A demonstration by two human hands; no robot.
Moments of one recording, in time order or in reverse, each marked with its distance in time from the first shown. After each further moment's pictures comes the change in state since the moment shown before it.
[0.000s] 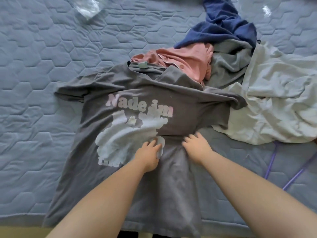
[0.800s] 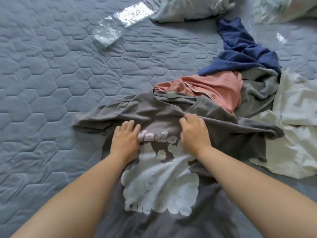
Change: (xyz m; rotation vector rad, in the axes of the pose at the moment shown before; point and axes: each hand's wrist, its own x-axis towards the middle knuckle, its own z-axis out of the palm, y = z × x) left_hand 0.043 -0.180 -0.131 0.276 0.668 -0.030; right_hand 0.145 -0.034 -0.121 0.188 0.590 0.300
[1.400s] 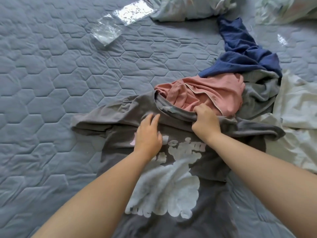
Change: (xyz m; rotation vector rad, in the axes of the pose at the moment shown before) left_hand 0.026 0.061 -0.022 -0.599 0.044 -0.125; right_hand 0.033 0.031 -0.025 0.308 0.038 0.252
